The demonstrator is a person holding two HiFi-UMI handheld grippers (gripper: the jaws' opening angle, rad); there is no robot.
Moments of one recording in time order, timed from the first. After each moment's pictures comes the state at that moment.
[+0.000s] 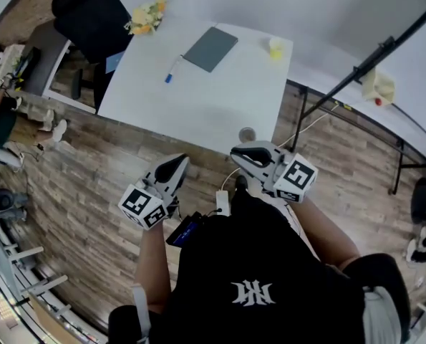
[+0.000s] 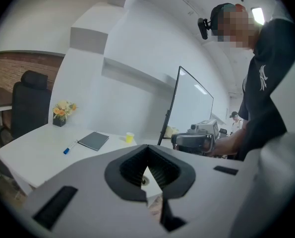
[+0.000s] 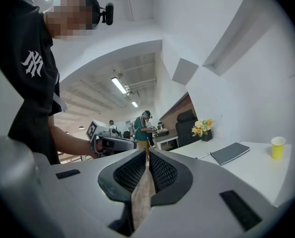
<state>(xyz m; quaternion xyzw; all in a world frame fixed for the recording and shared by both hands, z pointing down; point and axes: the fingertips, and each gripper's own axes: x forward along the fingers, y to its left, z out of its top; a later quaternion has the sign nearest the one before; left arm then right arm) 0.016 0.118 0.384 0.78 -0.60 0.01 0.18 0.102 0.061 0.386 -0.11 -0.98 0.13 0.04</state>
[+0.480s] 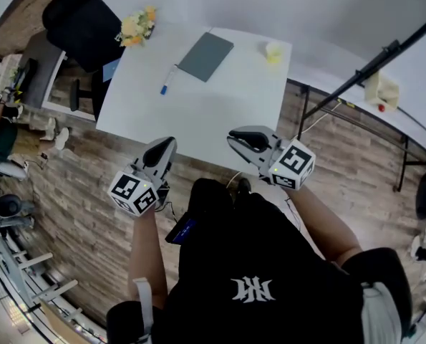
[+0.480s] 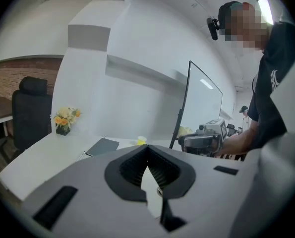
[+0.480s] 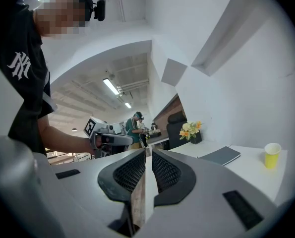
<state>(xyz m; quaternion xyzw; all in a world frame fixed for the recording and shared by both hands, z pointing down) -0.046 0.038 0.368 0.76 -0.62 0.04 0.18 0.065 -0.022 0.383 -0.08 -0.99 0.14 0.04</state>
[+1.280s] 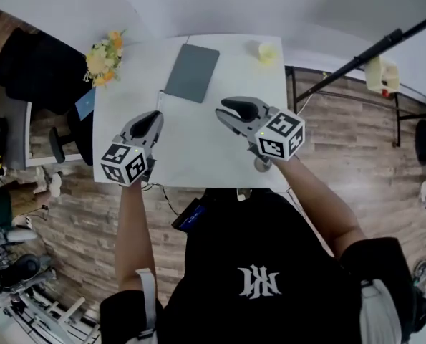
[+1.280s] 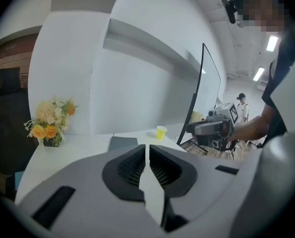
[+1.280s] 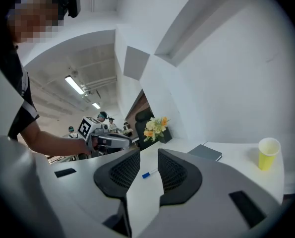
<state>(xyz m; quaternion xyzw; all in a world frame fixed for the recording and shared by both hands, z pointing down) -0.207 -0.129 0.431 0.80 -0.54 0.14 0.21 -0.065 -0.168 0.428 0.08 -0.97 0.20 0.07</state>
